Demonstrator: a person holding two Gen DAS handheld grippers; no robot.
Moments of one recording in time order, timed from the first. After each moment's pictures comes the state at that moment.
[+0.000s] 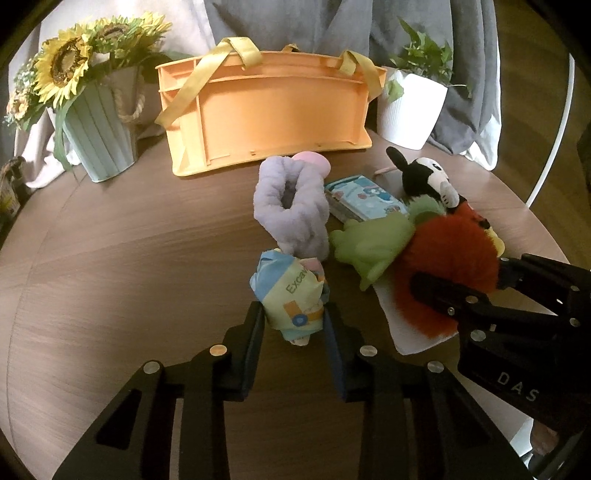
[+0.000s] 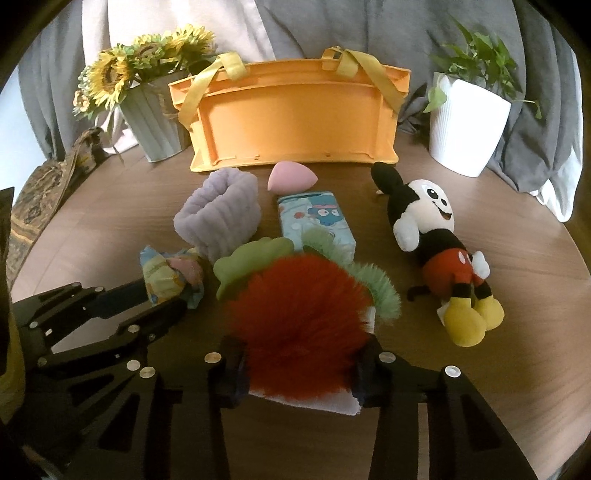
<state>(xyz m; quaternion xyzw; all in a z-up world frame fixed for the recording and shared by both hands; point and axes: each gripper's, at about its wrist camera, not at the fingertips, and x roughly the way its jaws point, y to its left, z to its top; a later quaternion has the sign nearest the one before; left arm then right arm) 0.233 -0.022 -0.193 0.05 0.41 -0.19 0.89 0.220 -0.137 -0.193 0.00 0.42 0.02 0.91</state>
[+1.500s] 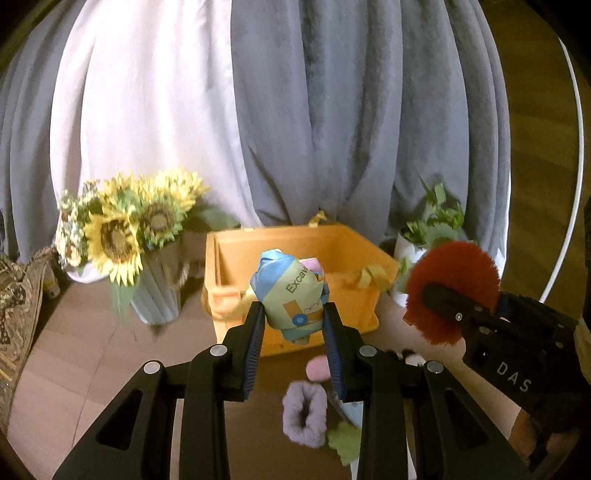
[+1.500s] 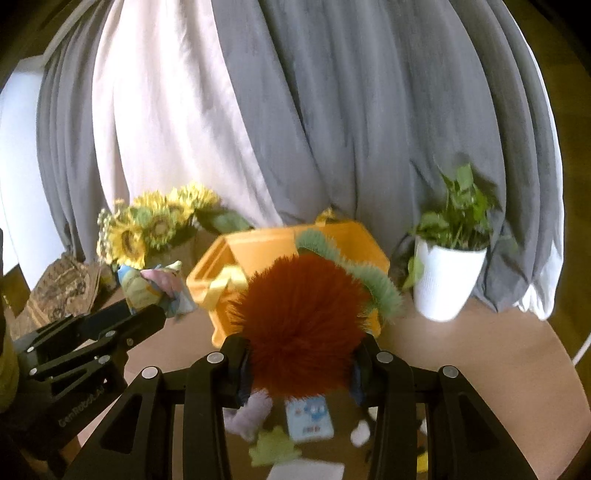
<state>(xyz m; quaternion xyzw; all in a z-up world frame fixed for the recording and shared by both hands) 0.270 -0.012 -0.022 -0.01 0.23 -0.13 0.96 0.252 -0.154 -0.034 0.03 0.23 0.02 0.97</state>
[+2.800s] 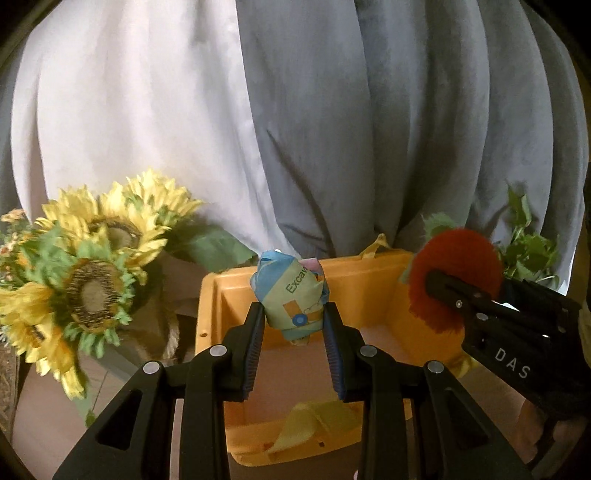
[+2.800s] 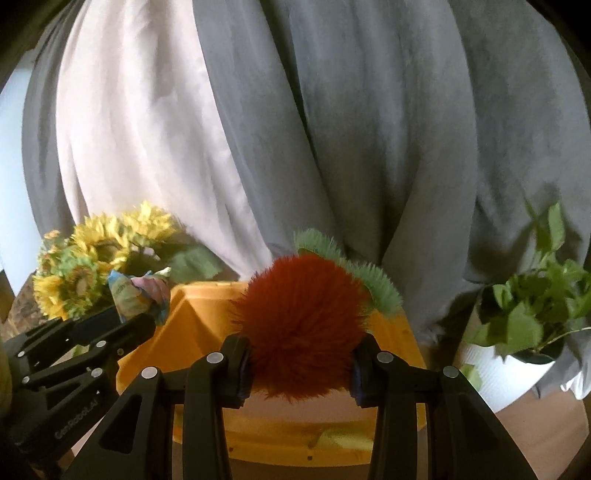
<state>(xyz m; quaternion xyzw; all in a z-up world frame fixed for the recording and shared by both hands) 0.454 -0.016 -0.048 0.01 0.26 -0.10 0.96 0.445 -0.168 -0.041 0.01 0.25 0.06 0.97</state>
